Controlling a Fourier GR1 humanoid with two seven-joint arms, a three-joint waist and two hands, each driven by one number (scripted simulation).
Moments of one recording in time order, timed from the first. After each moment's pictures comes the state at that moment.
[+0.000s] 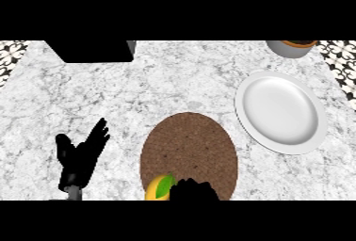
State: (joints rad) left arm 0.04 0.12 -0.06 -1.44 0.12 0.05 0.23; right arm 0.10 -0.04 0.91 -1.71 1.25 -0.16 0.53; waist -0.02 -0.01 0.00
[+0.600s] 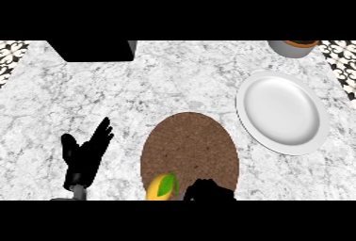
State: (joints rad) left arm 0.03 0.10 -0.07 -1.44 0.10 0.06 0.21; right arm 0.22 -0.03 0.89 -1.81 1.41 -0.55 0.59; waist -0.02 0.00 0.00
